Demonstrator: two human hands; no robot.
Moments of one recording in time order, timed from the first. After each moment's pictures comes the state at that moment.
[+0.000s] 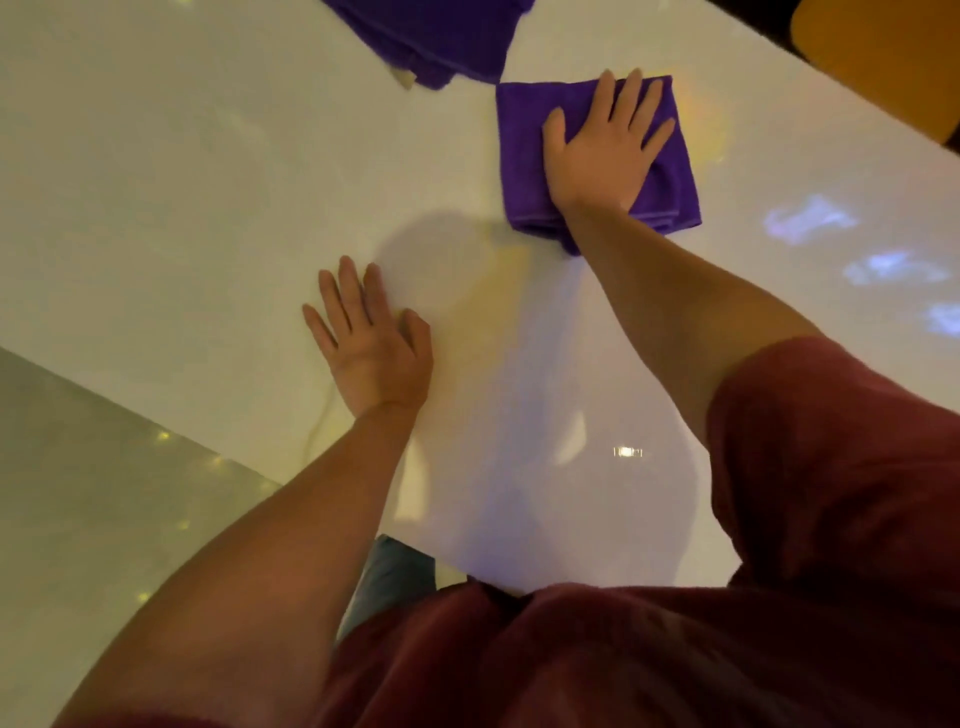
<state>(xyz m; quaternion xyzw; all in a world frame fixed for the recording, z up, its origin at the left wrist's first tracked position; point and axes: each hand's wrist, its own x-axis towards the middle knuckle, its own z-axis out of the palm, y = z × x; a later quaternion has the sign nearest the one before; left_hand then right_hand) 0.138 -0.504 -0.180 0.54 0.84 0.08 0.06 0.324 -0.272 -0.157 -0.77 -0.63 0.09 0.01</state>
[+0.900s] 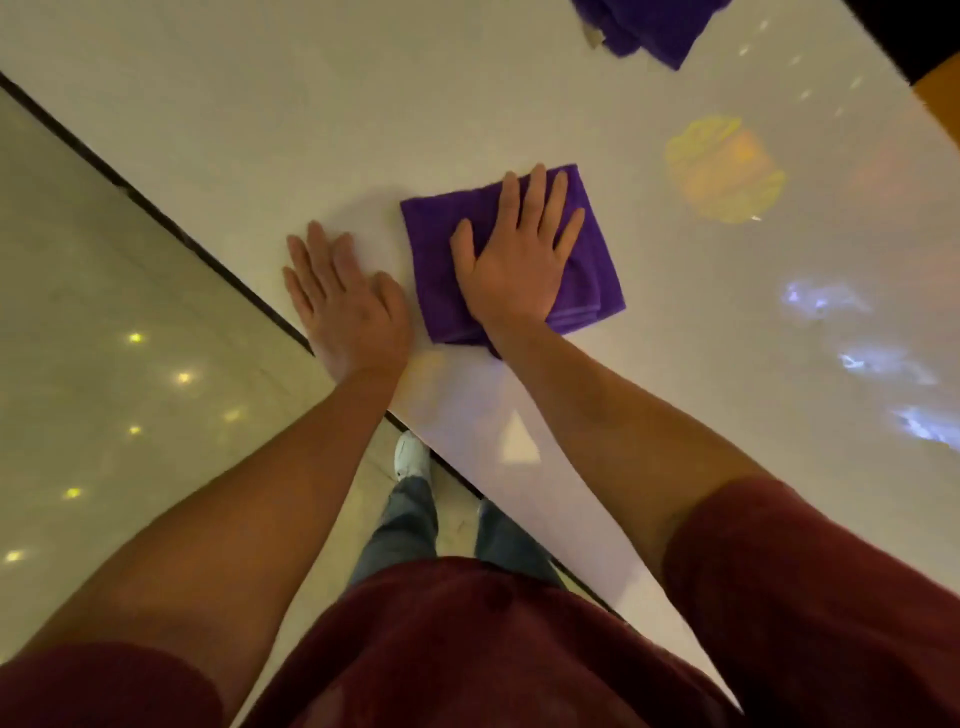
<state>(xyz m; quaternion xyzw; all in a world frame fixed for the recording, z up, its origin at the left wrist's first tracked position) 0.023 -0.578 -0.176 0.38 0.92 0.12 0.06 0.138 -0.471 -0.159 -0.63 -0.77 0.11 0.00</state>
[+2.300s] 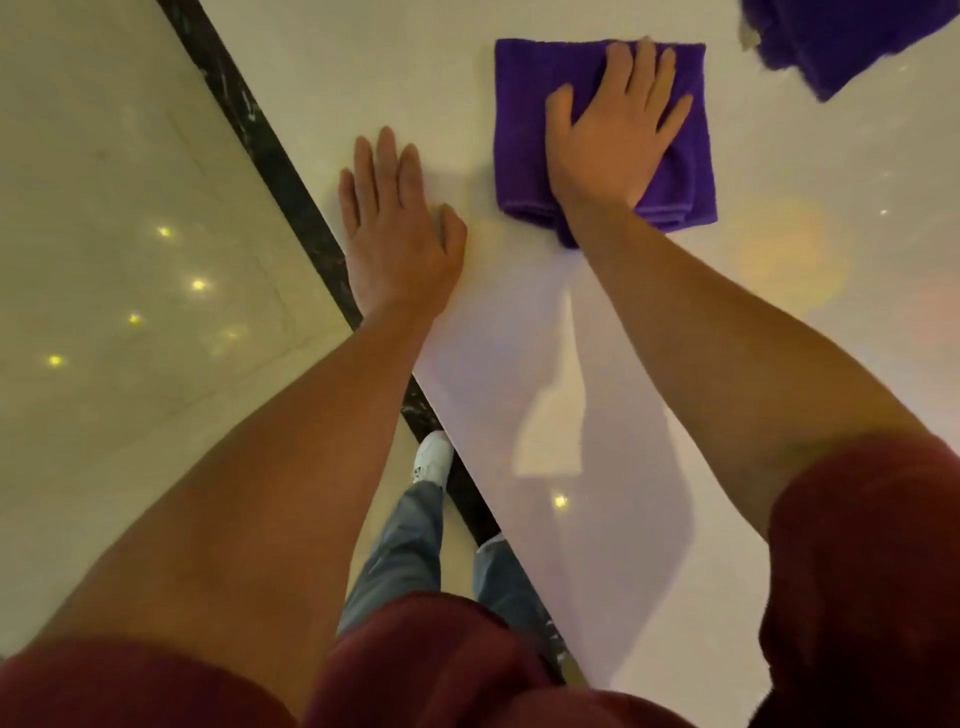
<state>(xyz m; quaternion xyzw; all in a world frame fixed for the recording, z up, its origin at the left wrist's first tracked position) 0.024 -0.576 -0.178 0.37 0.93 0.05 0.04 0.097 -0.387 -0.169 -0.56 -0.82 0.10 0.06</state>
